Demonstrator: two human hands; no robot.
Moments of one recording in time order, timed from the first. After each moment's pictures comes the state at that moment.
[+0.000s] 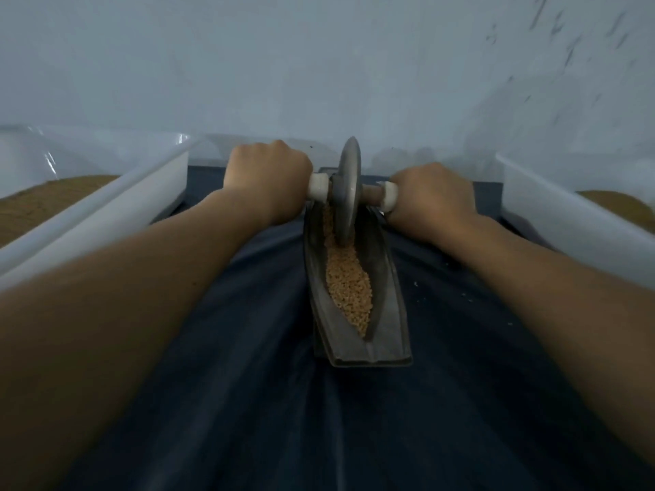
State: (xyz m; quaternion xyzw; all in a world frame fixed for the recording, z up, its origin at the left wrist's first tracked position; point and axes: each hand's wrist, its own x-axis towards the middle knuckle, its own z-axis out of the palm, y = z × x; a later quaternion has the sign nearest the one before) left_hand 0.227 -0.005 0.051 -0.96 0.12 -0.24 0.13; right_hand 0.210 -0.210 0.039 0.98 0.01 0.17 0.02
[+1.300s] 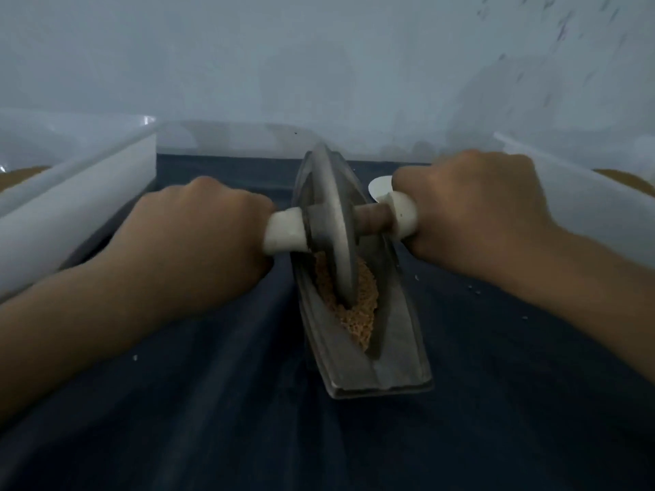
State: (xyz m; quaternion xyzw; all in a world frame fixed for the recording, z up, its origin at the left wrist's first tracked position) left_hand 0.187 0.059 0.001 -0.92 0.25 -0.29 0.05; right_hand 0.165 -0.232 0.023 0.89 0.17 0.40 0.16
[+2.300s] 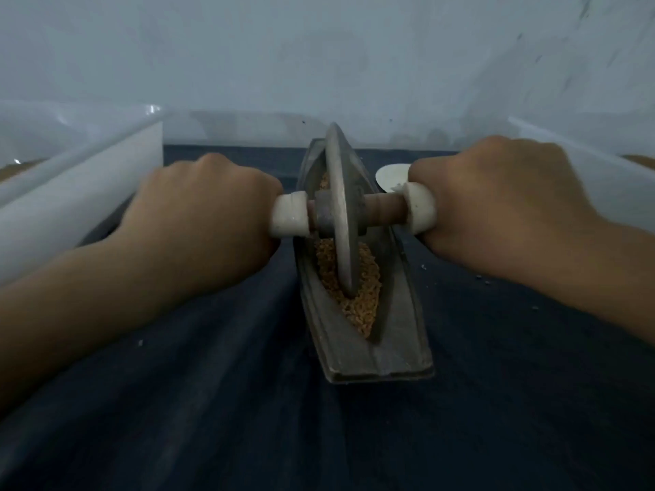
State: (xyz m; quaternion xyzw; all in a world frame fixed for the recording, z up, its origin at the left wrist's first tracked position) left_hand 0.176 0.044 0.009 -0.92 0.22 -0.32 0.09; right_hand 0.149 -0.237 0.023 0.91 0.15 0.36 0.15
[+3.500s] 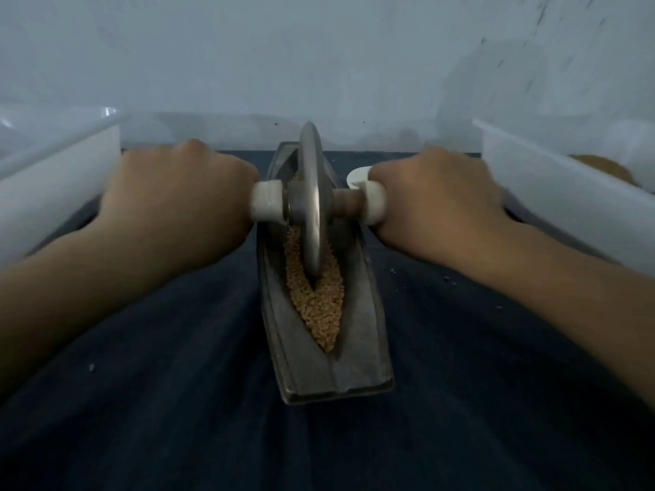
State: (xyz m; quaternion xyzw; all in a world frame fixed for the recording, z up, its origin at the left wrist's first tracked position) left_hand 0.216 0.035 0.016 -0.91 0.20 -0.32 0.17; right_hand 0.169 -0.228 0.021 0.94 0.09 0.29 0.12
